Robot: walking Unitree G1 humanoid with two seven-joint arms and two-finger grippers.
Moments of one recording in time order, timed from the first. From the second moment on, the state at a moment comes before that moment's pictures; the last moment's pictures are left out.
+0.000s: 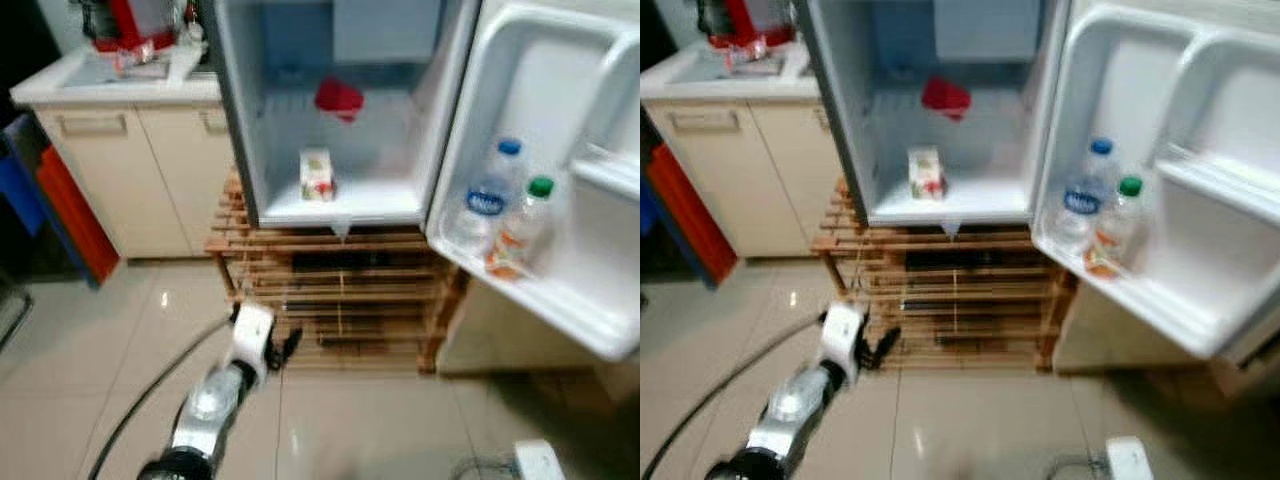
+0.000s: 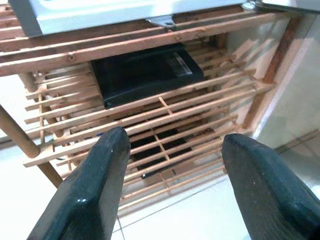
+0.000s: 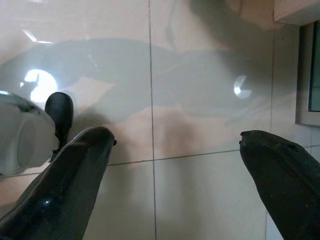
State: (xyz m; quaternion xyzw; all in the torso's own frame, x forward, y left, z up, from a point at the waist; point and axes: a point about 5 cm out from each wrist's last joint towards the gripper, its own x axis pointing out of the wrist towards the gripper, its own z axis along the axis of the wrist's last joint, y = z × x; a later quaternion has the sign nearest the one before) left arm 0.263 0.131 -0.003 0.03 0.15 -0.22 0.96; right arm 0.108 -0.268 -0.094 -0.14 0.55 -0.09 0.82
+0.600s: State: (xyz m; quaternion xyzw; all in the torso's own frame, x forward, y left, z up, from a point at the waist) left arm 0.263 0.128 -0.003 0.03 0.15 -0.24 0.96; right arm 0.077 -0.287 -0.096 -0.12 0.60 -0.15 0.78
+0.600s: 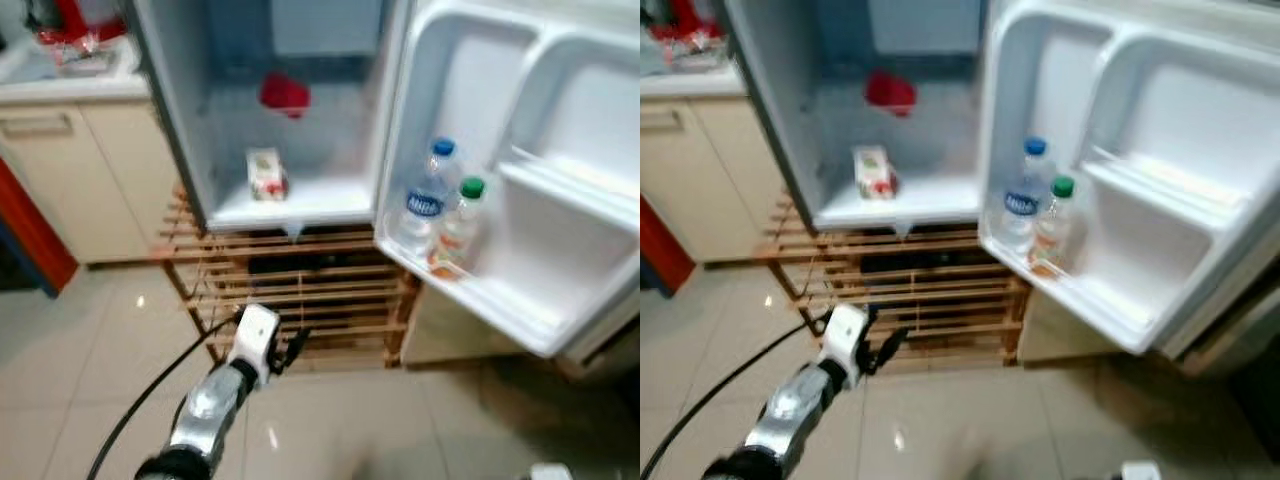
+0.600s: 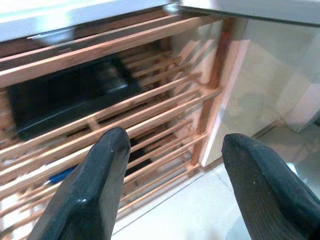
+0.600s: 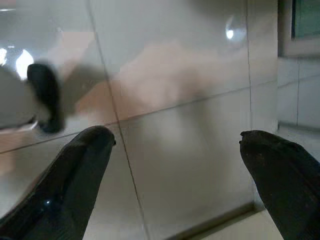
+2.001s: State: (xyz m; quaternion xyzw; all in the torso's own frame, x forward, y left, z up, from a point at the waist) left arm 0.200 0.138 -0.066 0.13 0.37 -0.34 0.85; right arm 0.230 -0.403 0.066 -0.03 0.16 -0.40 0.90
